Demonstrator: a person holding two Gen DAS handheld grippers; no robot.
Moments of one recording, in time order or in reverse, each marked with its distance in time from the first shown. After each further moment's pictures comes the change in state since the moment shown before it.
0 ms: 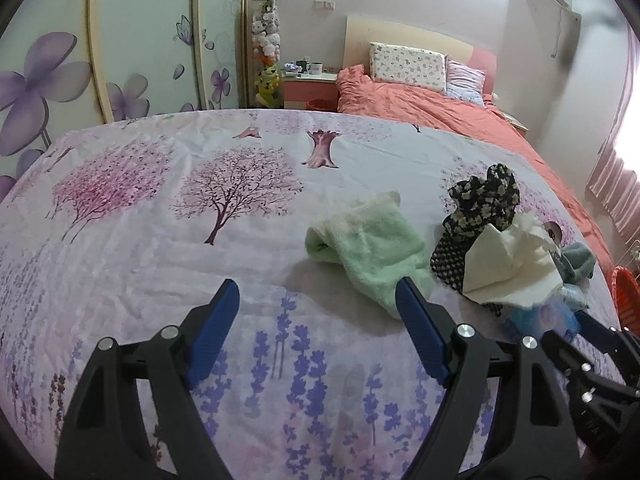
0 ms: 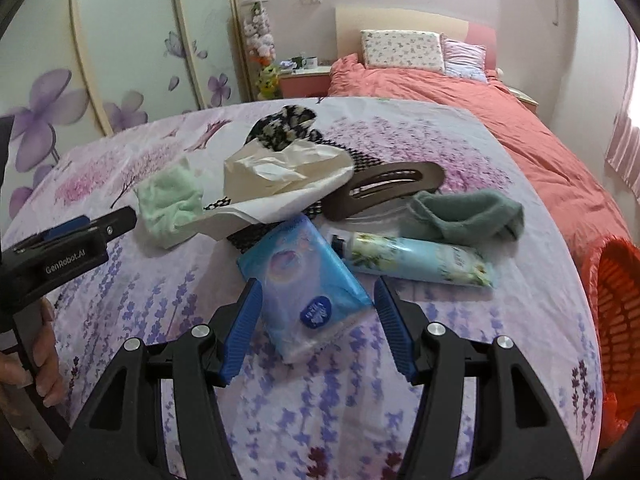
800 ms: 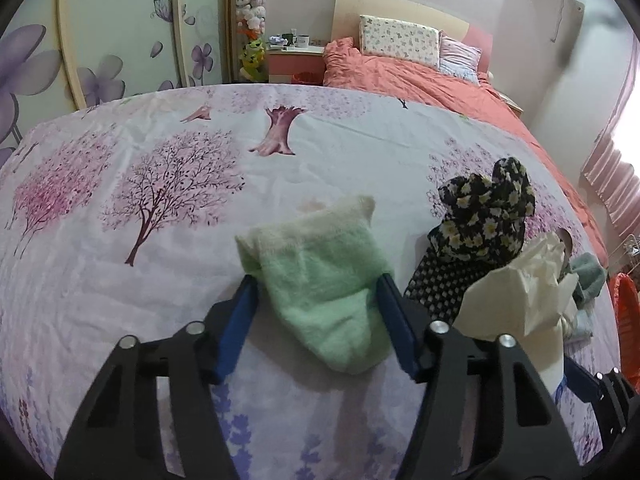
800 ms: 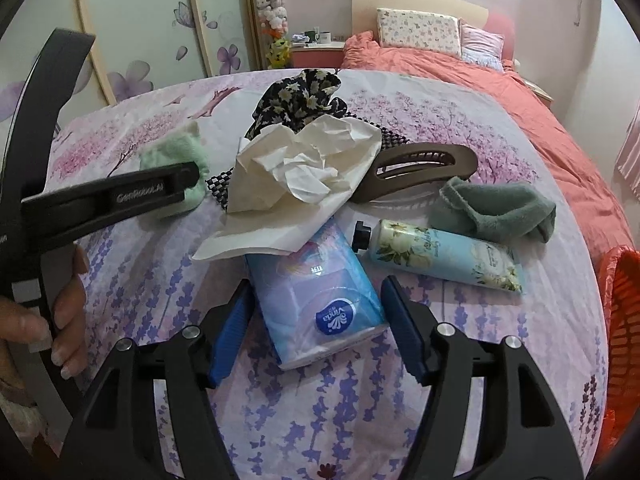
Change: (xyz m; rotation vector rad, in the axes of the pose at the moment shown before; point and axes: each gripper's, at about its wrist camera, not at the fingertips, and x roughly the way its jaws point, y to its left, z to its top) left arm 0.053 -0.032 0.022 0.001 0.105 -0.036; right arm 0.017 0.007 0.000 -0.047 0.092 0.011
